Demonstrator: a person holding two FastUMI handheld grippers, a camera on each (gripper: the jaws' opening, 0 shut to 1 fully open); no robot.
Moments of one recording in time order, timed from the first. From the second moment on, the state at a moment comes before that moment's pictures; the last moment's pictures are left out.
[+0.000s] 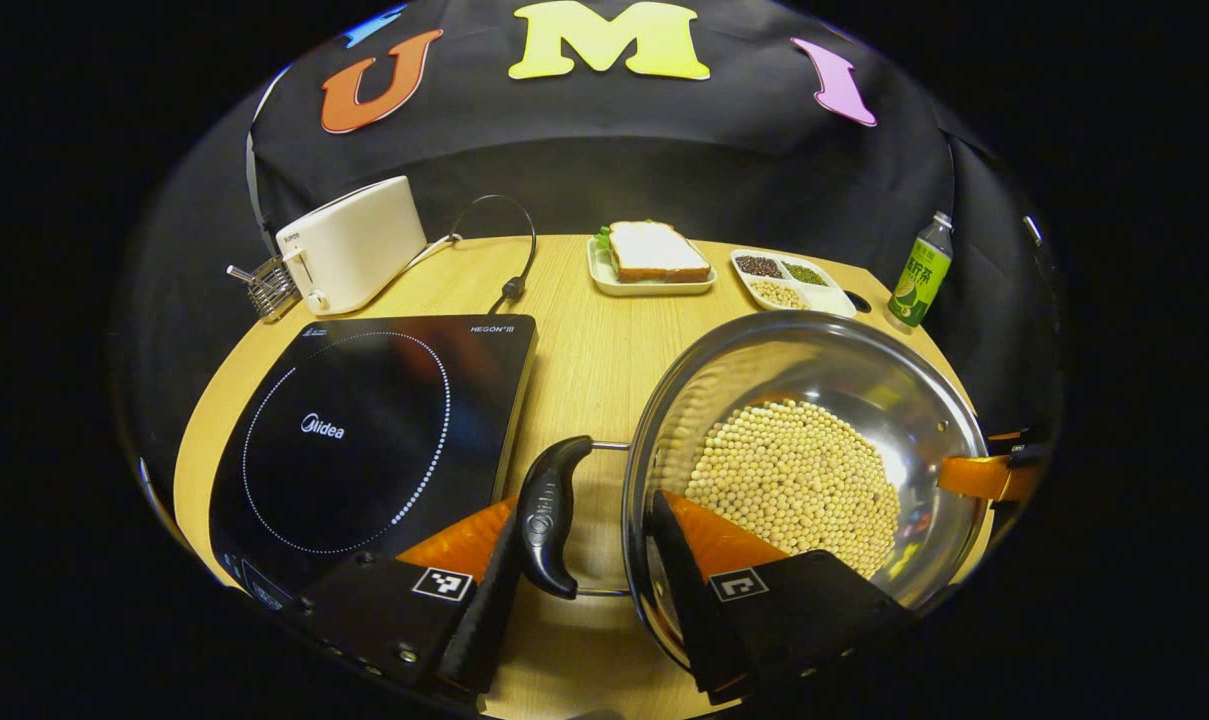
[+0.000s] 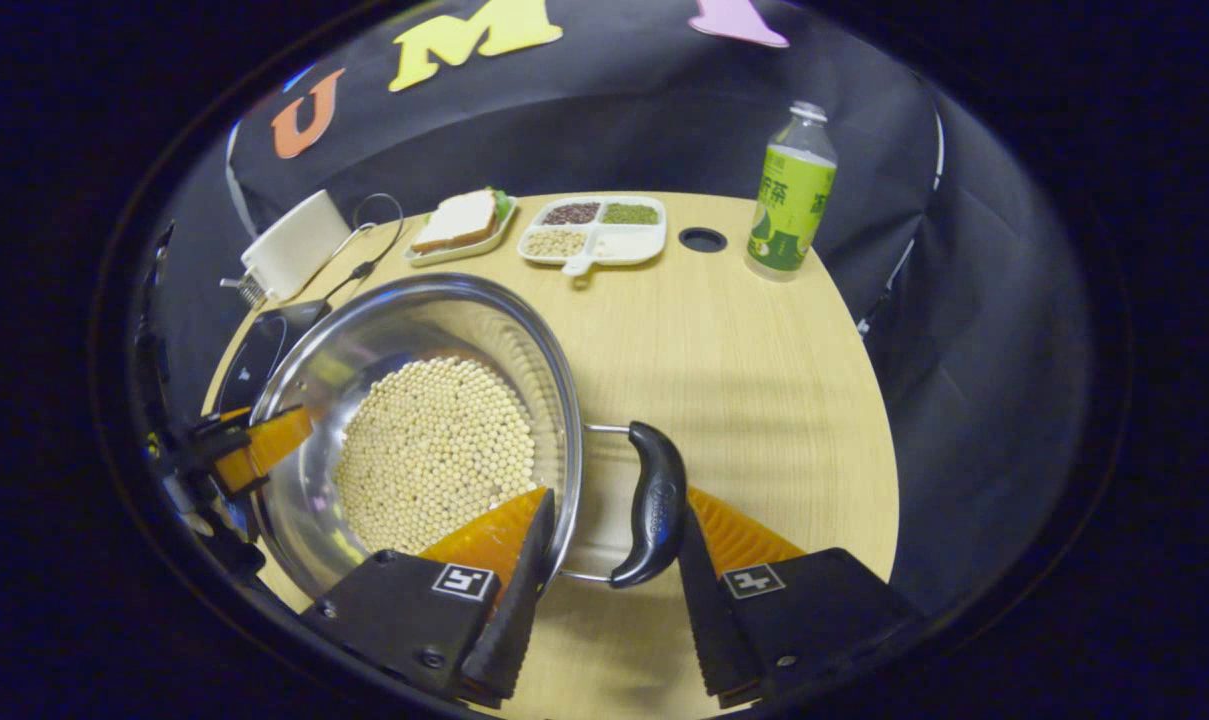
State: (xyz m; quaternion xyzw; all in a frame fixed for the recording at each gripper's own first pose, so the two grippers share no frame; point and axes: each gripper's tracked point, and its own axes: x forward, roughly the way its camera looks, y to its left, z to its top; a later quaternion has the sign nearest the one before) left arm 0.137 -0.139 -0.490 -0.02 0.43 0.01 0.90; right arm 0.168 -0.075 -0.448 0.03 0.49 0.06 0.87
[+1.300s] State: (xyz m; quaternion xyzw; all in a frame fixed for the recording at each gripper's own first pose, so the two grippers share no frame) left arm 0.121 -0.087 -0.406 -0.03 0.40 0.00 0.92; right arm 0.133 -0.024 -0.366 0.04 0.46 0.05 0.88
